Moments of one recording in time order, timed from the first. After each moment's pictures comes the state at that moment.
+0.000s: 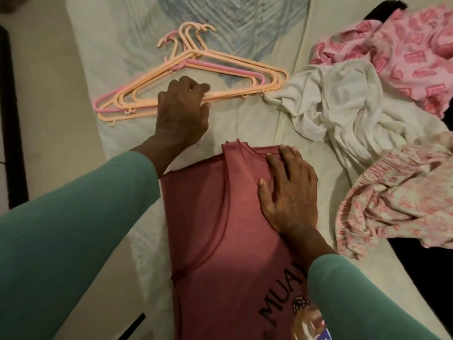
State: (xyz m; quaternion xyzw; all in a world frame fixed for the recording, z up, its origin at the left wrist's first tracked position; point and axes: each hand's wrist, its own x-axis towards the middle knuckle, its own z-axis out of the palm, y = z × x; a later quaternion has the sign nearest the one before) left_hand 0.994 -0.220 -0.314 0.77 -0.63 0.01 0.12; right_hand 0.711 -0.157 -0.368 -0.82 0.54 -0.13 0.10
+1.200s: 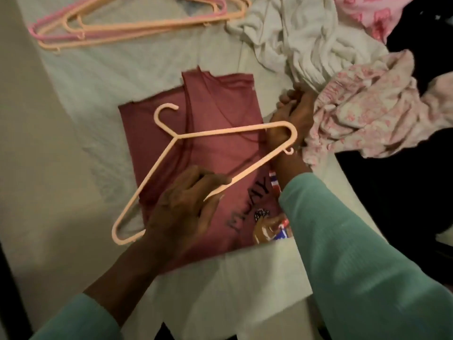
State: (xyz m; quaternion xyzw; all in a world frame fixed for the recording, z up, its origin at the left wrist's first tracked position) left_hand 0.832 0.045 -0.289 0.63 -0.68 -0.22 0.29; right_hand 0.679 -0.170 -0.360 -0.49 0.66 -0.49 0.28
